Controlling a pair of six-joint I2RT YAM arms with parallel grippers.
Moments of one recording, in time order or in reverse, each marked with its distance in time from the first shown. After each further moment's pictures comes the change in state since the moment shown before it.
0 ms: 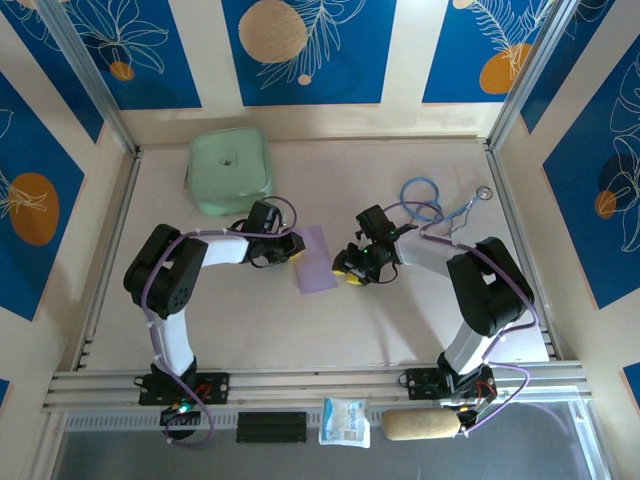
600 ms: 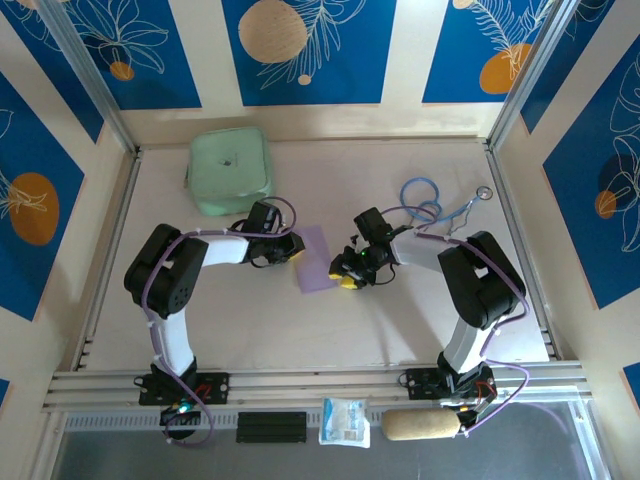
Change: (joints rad) left arm 0.000 0.003 -0.001 0.001 -0.003 -0.018; right arm 0.001 0.062 0.000 0.036 -0.092 0.000
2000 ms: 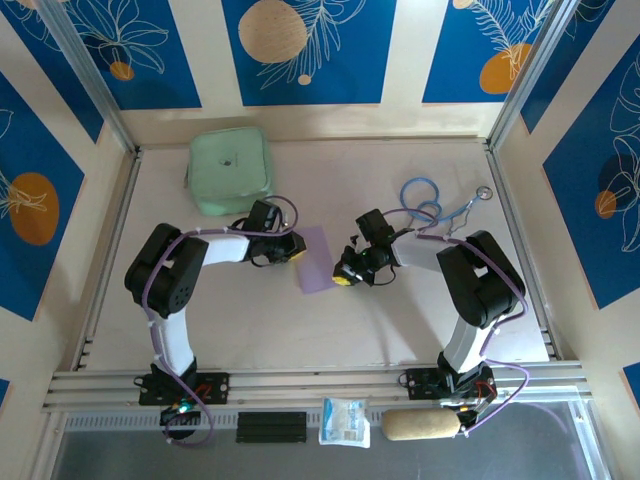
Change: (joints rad) left arm 0.000 0.002 0.038 -0.045 0.043 0.050; right arm -0.019 0.005 -0.032 0.077 -0.044 0.029
